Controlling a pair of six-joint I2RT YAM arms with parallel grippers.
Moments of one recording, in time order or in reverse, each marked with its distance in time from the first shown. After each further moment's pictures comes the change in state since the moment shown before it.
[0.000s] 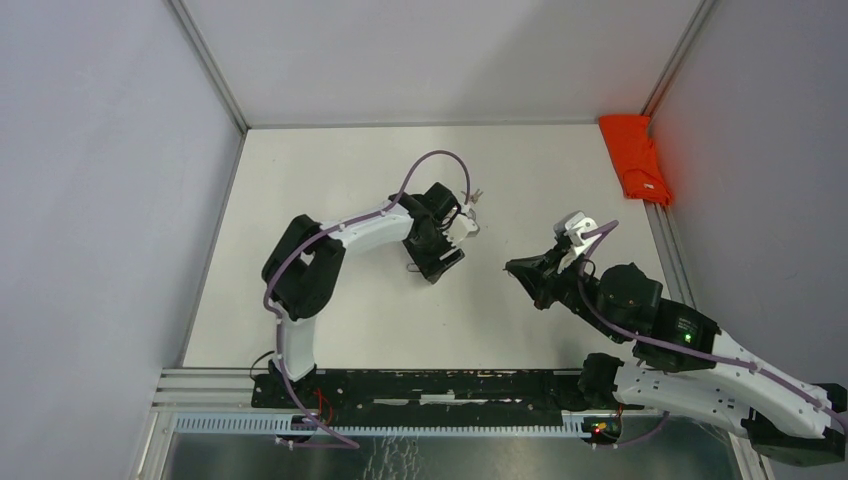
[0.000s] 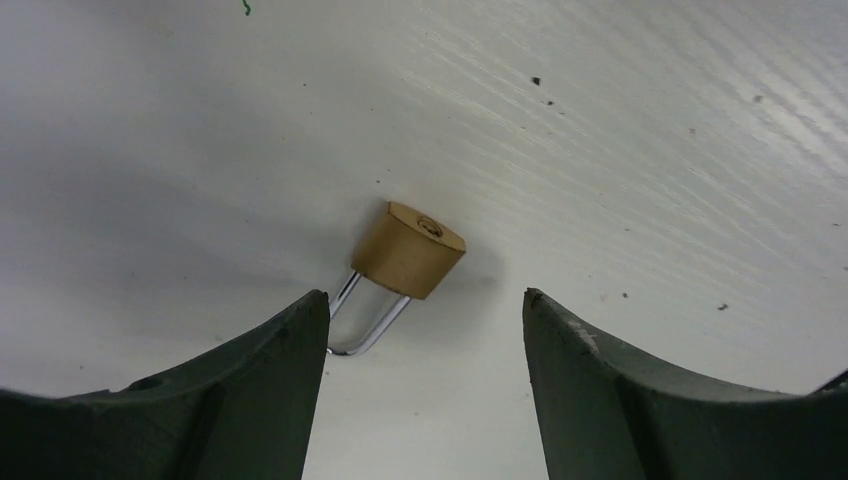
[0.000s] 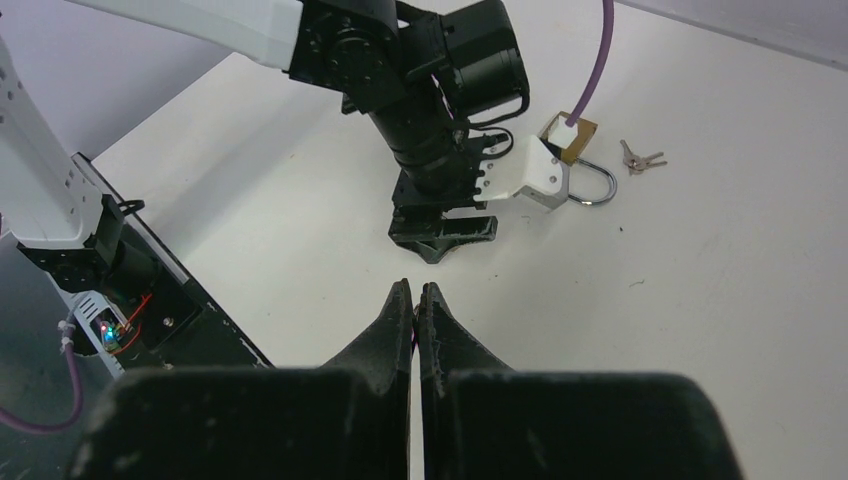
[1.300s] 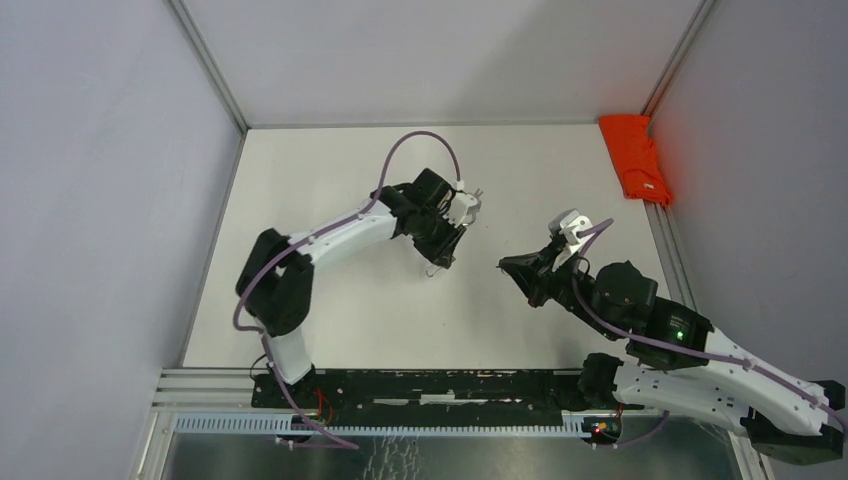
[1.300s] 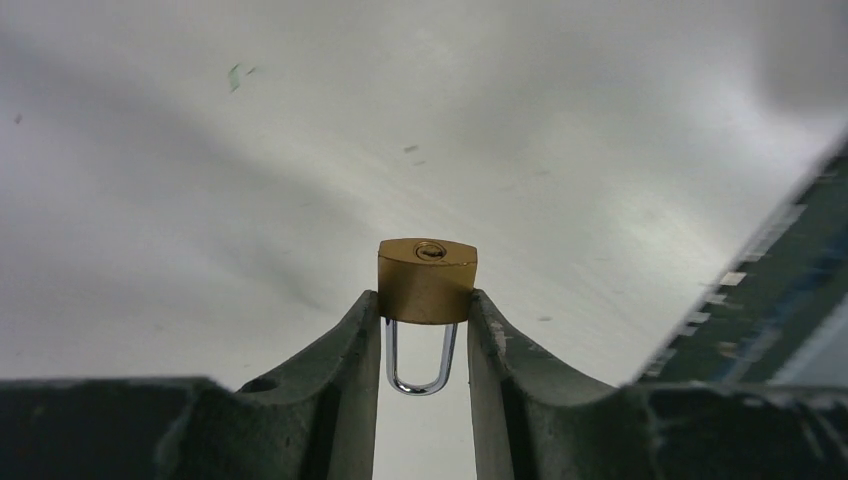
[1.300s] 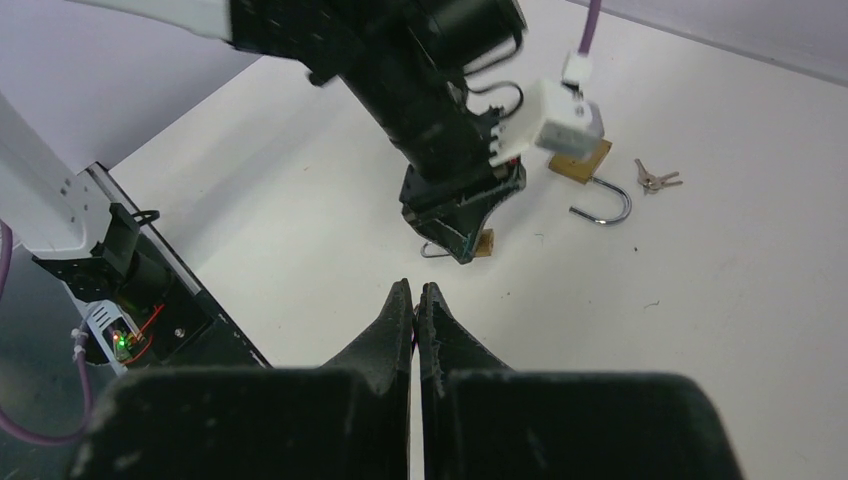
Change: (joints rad) left arm -0.001 -0.105 -0.009 0.054 0.085 -0.209; right arm 0.000 0.018 -0.010 0.062 -0.019 -0.010
